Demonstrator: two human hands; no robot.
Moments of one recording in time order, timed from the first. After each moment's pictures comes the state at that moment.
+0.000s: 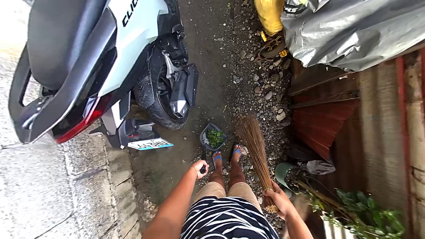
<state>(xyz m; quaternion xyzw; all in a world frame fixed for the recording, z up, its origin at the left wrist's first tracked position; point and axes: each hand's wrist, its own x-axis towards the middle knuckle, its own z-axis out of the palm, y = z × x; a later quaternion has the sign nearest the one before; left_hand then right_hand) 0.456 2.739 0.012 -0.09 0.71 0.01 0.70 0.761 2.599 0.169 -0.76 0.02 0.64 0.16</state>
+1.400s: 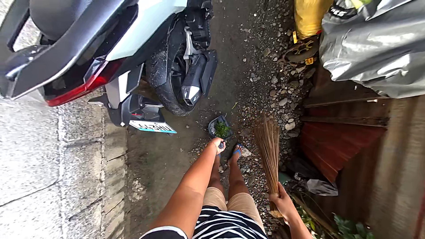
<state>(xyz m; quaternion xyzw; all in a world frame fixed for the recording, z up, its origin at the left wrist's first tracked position) 0.522 2.812 -0.048 -0.18 0.70 0.13 0.68 0.790 2.610 0.117 -0.80 -0.12 0.58 0.04</state>
